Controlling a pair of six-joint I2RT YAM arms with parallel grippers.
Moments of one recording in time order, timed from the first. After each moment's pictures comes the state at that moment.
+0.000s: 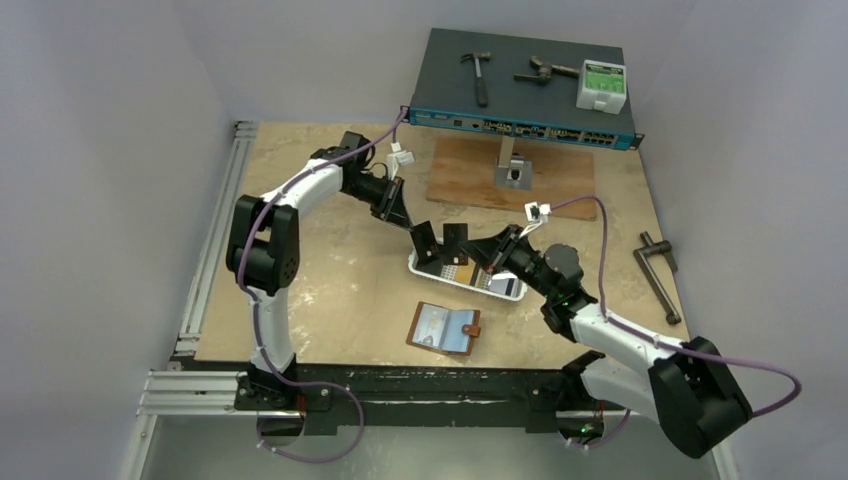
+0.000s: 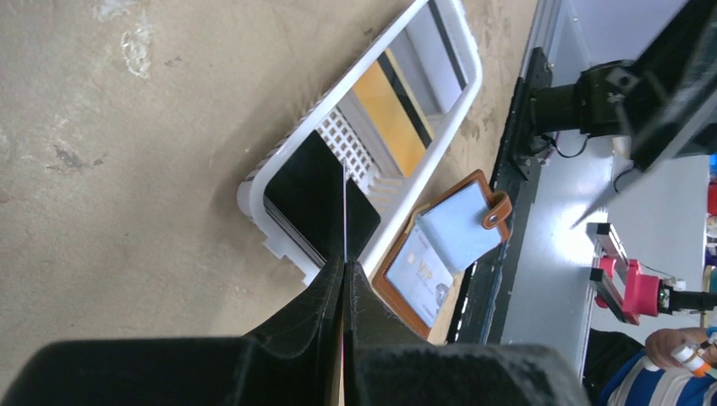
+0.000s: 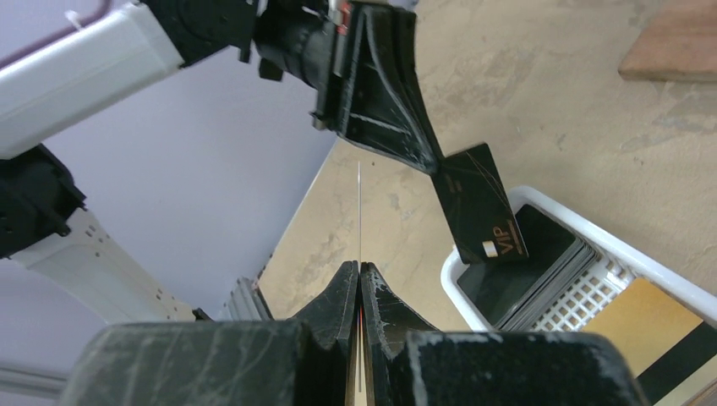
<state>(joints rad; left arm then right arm) -0.30 2.04 1.60 -0.76 1.04 0.23 0.50 1.10 0.31 0.79 -0.33 0.86</state>
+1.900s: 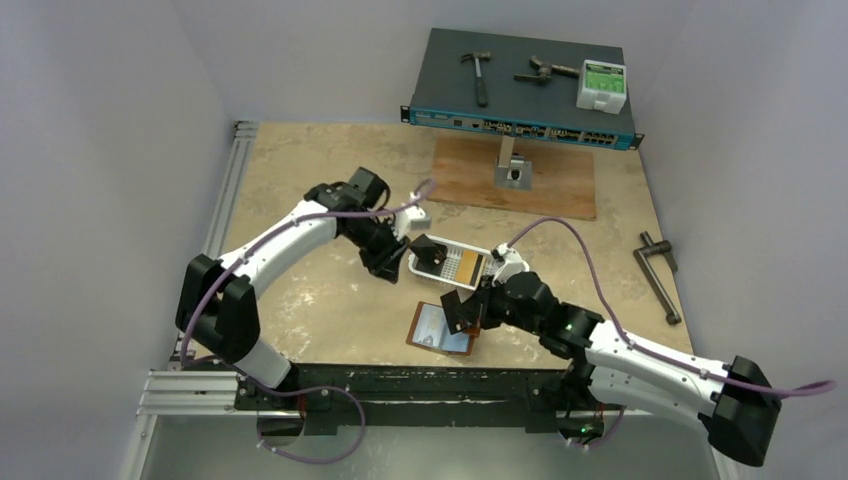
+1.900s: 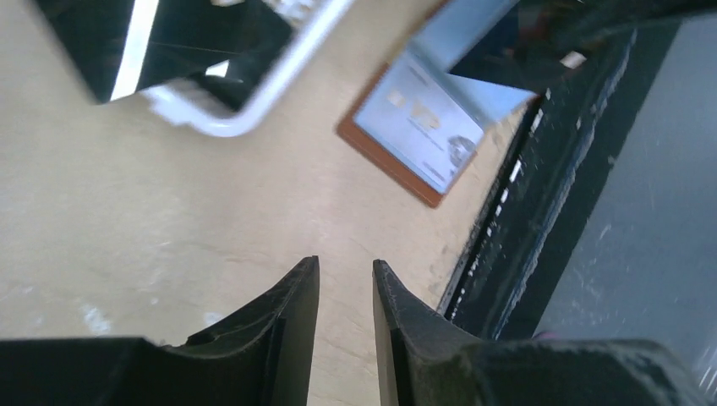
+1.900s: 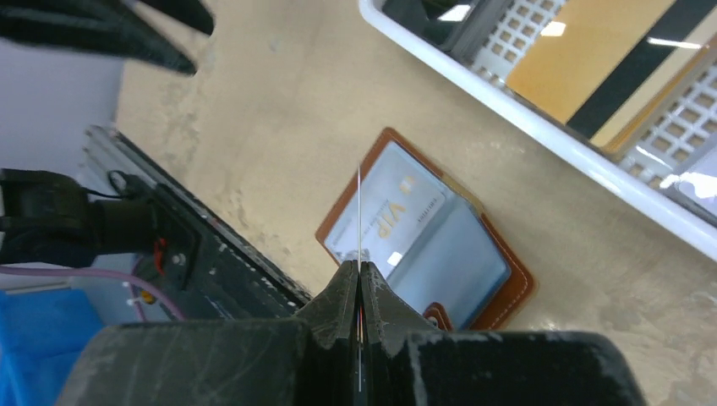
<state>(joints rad) -0.47 1.60 1.29 -0.93 0.59 0.40 0.89 0.80 0.38 -0.06 -0.01 0.80</state>
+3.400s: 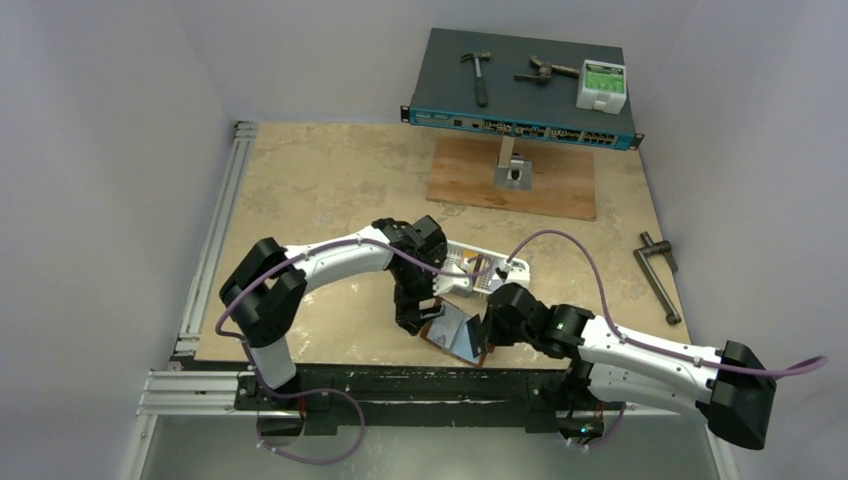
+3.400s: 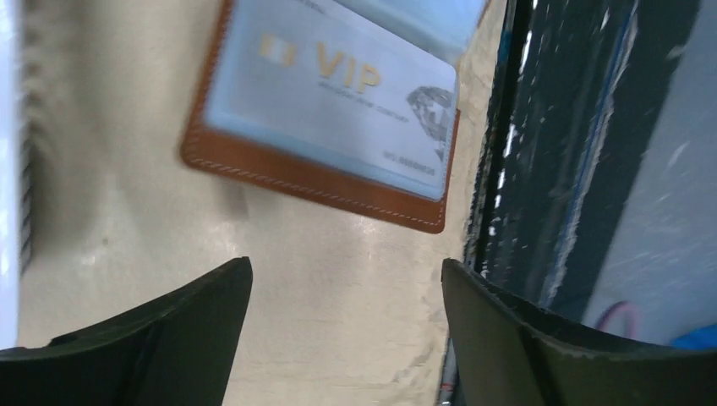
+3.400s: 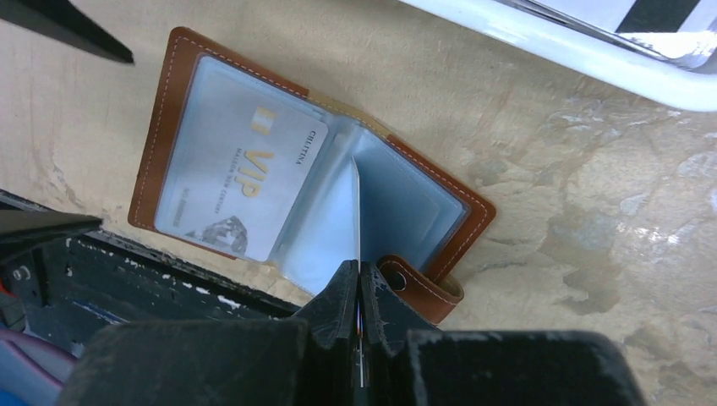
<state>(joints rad) -0.89 1.76 1.20 -0.87 0.44 0.64 1.02 0.89 0.44 -0.48 0.19 0.97</state>
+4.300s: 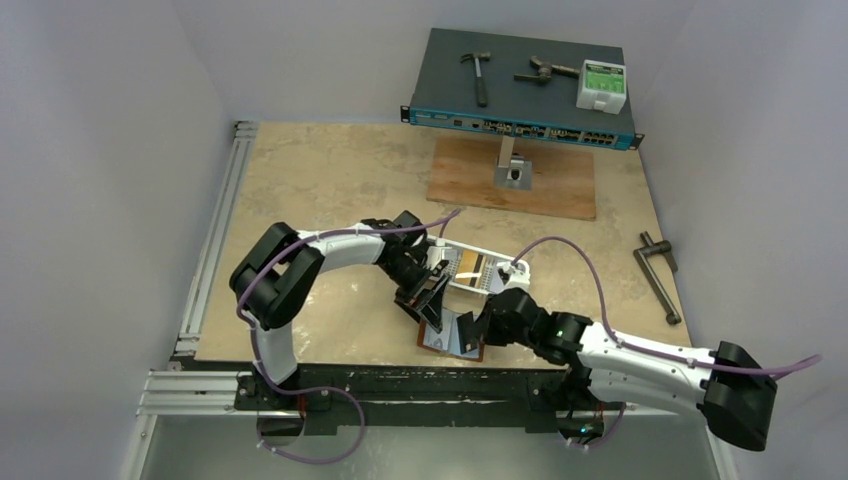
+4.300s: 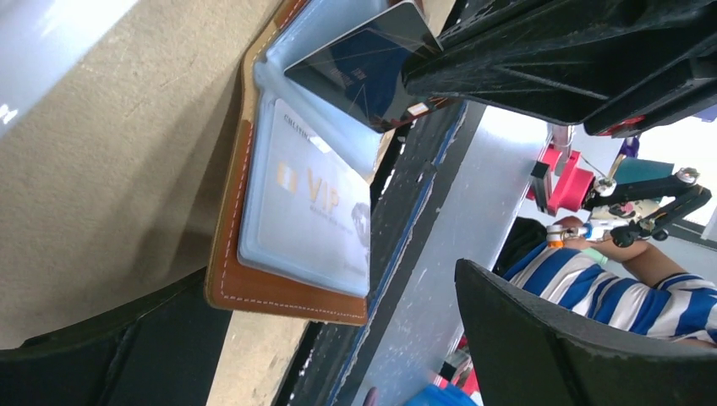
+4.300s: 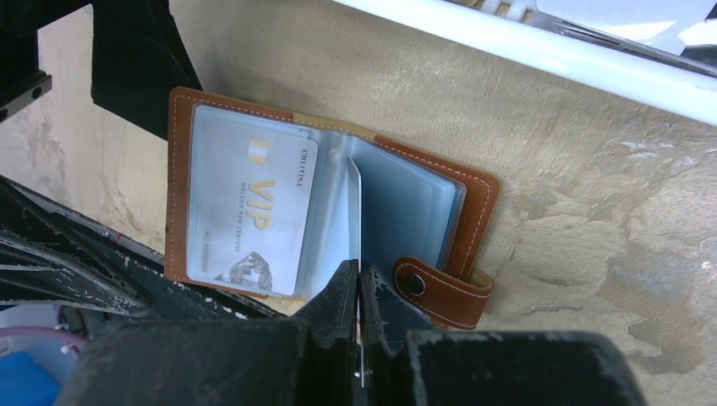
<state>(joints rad) -0.70 1.88 1.11 -0.65 0.90 -0.06 1.02 0.89 0.33 -0.25 0.18 1.03</state>
